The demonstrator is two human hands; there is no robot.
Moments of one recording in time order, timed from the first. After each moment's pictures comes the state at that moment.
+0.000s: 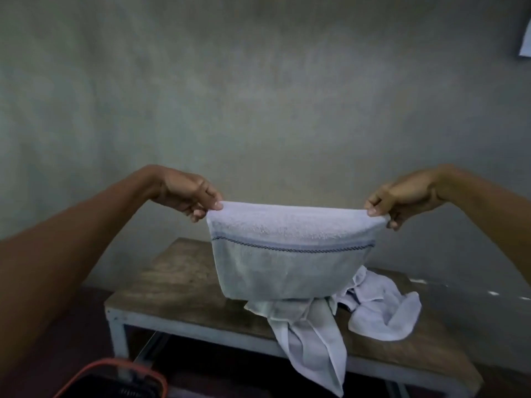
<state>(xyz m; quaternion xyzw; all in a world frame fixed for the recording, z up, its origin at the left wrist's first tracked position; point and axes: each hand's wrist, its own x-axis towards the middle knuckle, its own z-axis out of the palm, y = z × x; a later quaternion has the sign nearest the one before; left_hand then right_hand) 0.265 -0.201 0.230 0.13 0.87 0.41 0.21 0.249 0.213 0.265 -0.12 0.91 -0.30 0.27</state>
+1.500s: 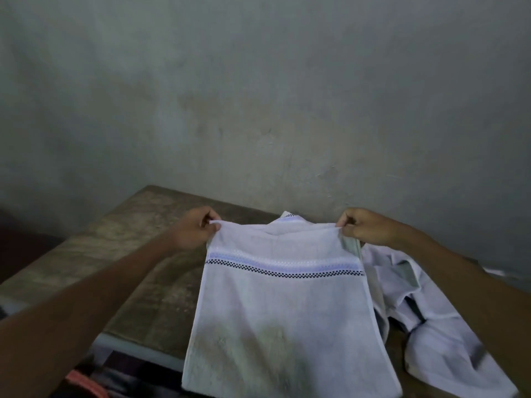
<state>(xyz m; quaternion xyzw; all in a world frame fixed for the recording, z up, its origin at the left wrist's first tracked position) 0.023 -0.194 -0.075 0.03 0.91 0.40 -0.10 -0.026 0.162 -0.013 -0.13 0.94 -0.30 0.09</state>
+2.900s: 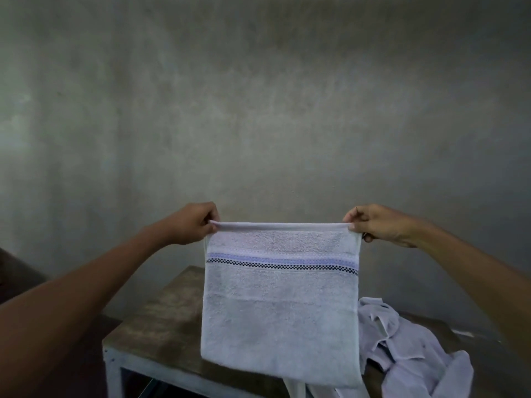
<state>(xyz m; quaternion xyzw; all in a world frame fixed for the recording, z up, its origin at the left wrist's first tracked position) 0.213 -0.231 0.190 0.14 0.95 0.16 -0.22 0.164 0.151 0.226 -0.21 0.90 -0.37 -0.01</state>
